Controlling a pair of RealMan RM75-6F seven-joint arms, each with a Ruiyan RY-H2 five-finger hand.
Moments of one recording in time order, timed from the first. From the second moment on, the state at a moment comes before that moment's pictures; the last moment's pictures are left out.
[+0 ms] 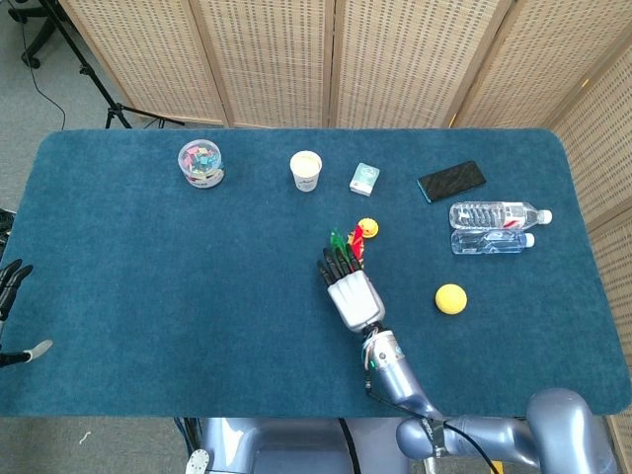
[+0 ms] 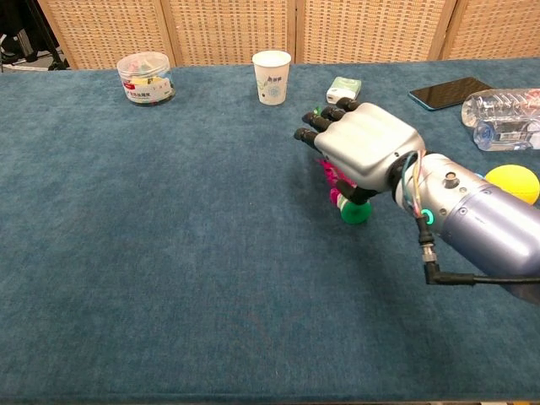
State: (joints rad) left arm -0.11 -1.01 -0.02 -1.56 1.51 1.43 -0.25; right arm 0.78 -1.83 0.15 -1.40 -1.05 1.19 -1.08
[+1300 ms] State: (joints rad) left arm -0.12 -1.02 -0.02 -1.57 1.50 1.41 -0.23; right arm 0.85 -1.81 0.20 -1.49 -1.06 1.20 -1.11
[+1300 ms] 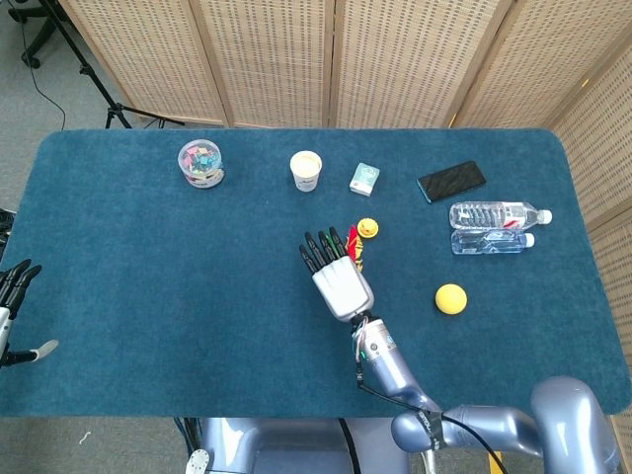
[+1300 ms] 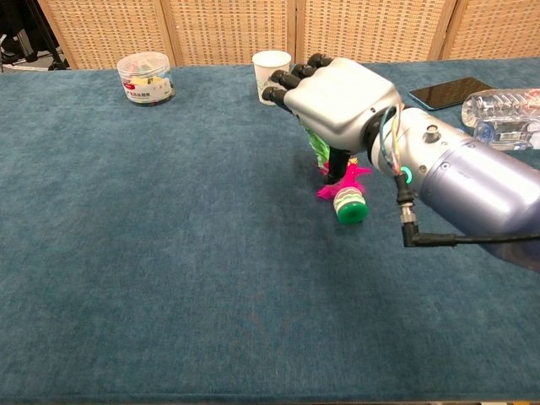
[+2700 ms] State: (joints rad) left arm -0.12 -1.02 -0.02 -1.58 1.51 1.41 -0.21; right arm 0.74 -1.77 0.11 -1.24 -1.11 1.24 -1.07
